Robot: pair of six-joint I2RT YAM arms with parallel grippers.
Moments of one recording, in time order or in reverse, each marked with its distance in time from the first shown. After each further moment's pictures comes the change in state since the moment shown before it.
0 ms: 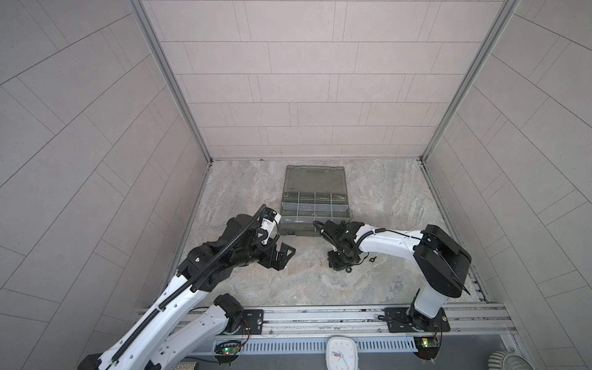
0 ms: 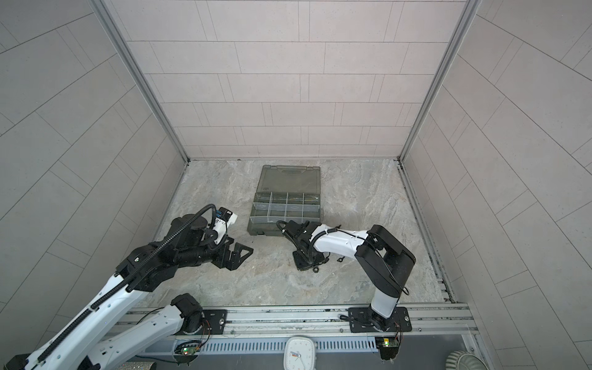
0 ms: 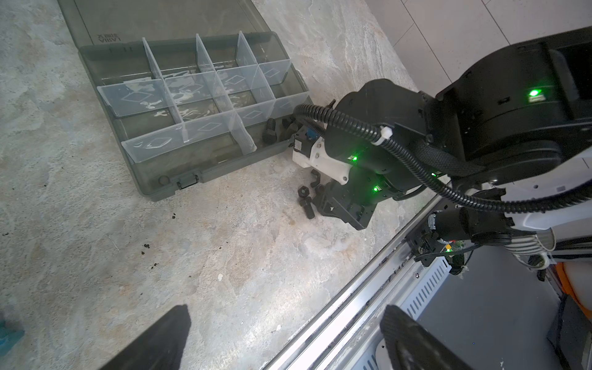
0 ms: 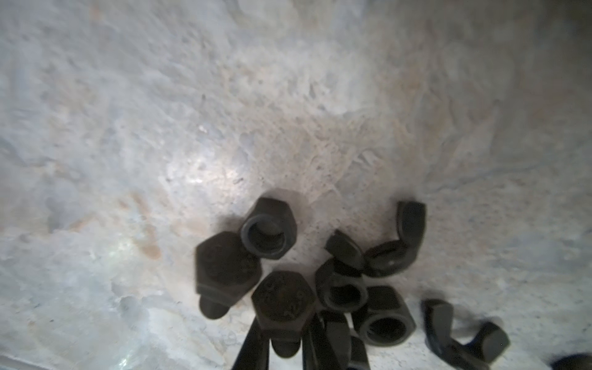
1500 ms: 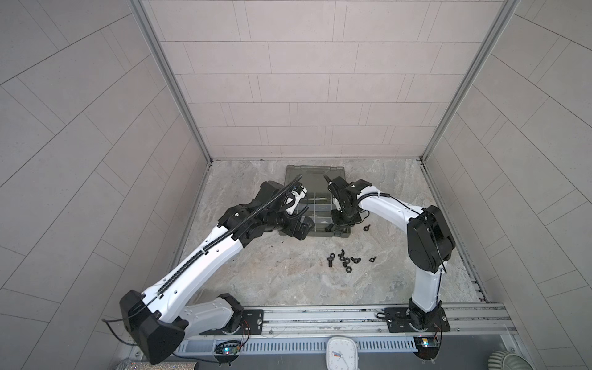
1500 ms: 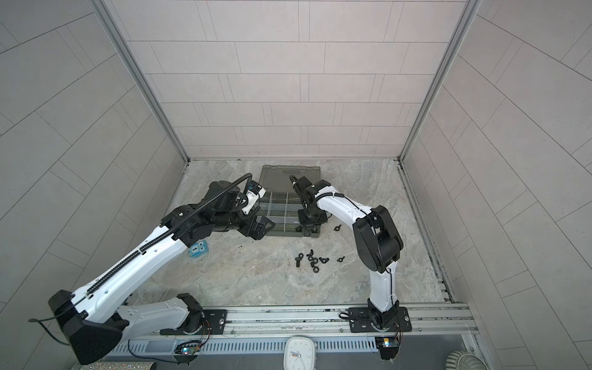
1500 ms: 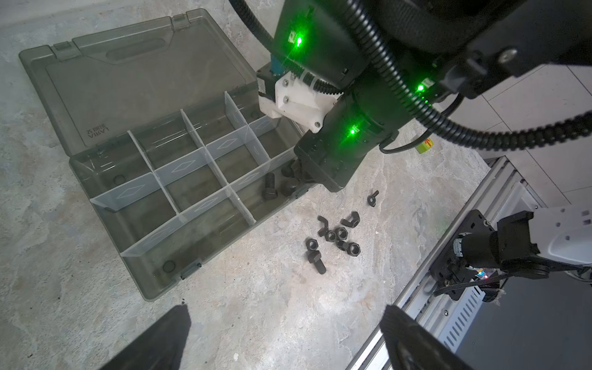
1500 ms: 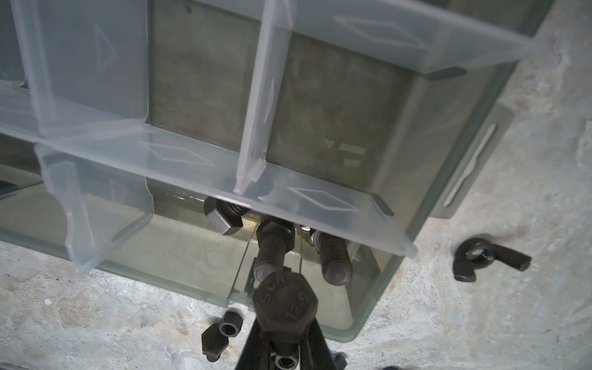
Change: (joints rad) left arm 0.000 0.436 0.271 0.125 -0.005 0.161; right arm -0.304 0.188 0.500 -0.256 -0.001 -0.173
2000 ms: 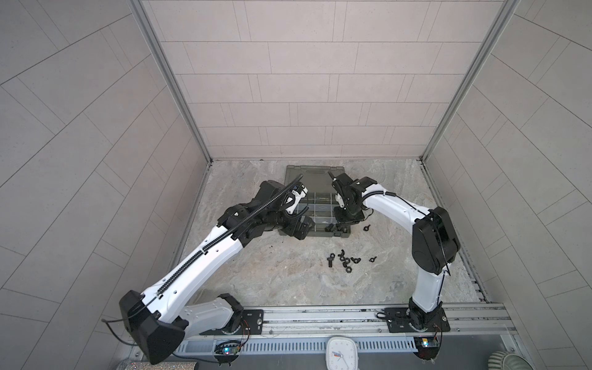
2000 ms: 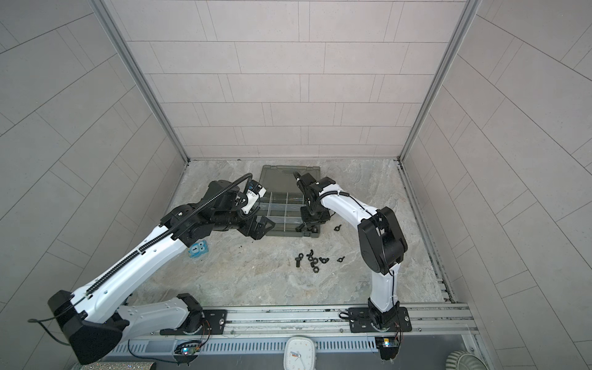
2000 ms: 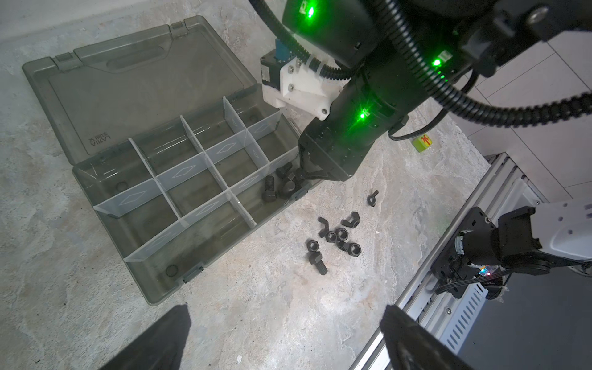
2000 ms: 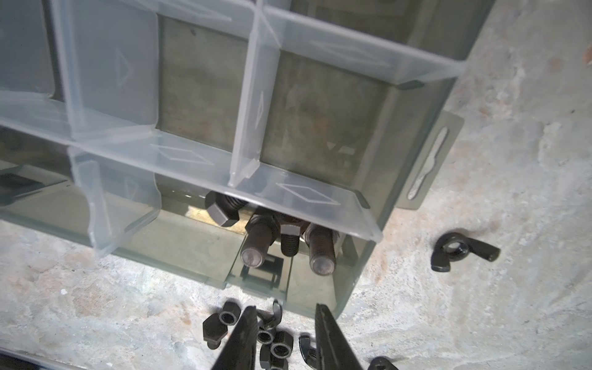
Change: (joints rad) left arm 0.000 -0.015 0.003 -0.004 0.001 0.019; right arm -0.019 -0.054 -0.001 -0.020 -0.013 -0.019
